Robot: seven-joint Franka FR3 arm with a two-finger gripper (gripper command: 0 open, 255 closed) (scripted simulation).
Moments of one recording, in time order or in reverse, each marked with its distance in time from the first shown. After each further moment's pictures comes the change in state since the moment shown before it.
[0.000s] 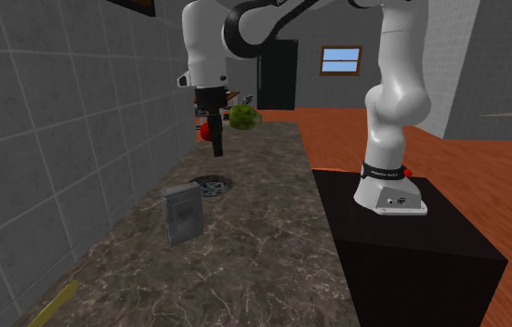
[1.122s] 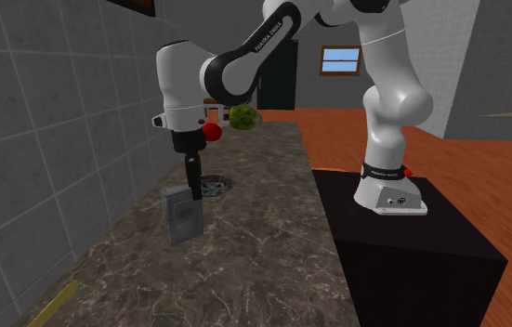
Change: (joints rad) arm 0.080 0.302 0.016 0.158 -0.141 0.143 0.075
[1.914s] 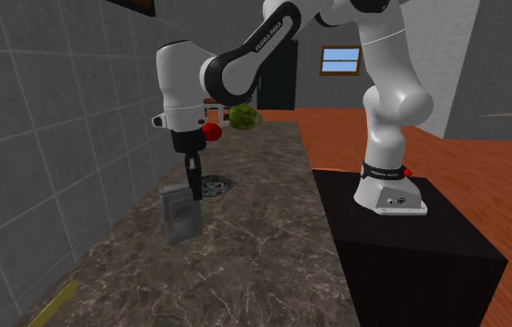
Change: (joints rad) arm 0.001 0.000 0.001 0.001 0.000 0.001 0.000
